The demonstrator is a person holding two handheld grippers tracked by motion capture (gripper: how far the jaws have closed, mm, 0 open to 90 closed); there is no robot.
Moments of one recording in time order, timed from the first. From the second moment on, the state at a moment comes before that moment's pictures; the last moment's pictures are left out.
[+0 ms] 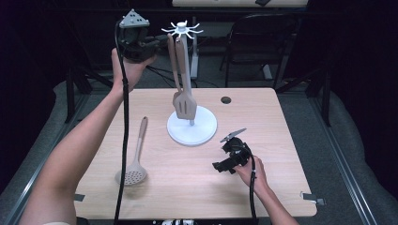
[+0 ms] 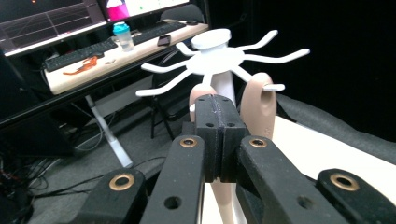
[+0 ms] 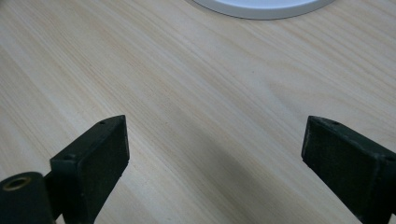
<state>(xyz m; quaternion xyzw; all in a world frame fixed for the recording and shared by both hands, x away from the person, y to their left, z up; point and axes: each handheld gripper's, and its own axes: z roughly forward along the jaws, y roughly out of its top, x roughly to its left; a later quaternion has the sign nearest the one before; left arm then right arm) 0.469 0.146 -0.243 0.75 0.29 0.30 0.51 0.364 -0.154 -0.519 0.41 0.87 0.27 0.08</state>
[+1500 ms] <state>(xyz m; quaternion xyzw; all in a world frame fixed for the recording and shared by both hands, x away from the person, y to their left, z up) 0.492 0.170 -0.253 0.73 0.35 0.31 0.50 0.364 -0.155 -0.519 0.40 0.87 0.27 0.08</state>
